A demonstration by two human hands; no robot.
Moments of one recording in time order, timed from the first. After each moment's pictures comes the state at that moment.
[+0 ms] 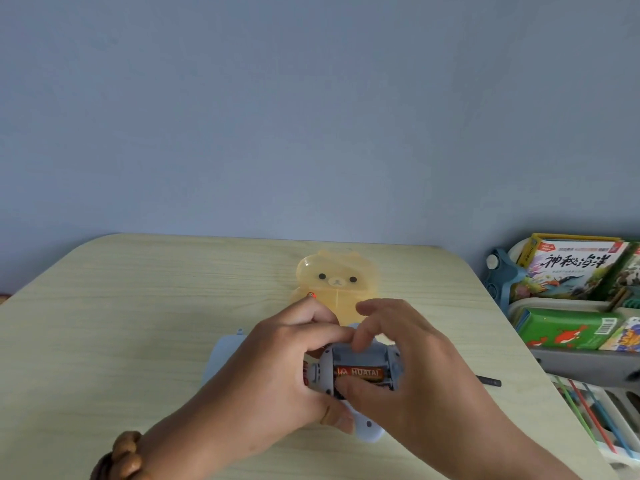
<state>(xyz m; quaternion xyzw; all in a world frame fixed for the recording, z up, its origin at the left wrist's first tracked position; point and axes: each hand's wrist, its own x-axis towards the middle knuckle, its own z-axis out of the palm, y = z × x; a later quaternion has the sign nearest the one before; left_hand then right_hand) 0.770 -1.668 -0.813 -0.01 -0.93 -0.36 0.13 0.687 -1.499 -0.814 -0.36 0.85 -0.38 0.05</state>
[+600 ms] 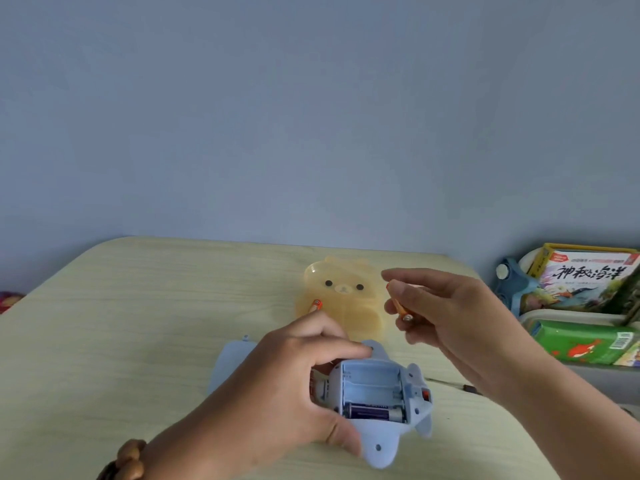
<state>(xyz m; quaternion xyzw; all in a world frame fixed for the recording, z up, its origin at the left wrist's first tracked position) 0.770 -1.671 -0.814 -0.01 -0.92 -0.37 0.08 0.625 -1.503 -0.790 -0.17 0.71 -0.65 0.22</state>
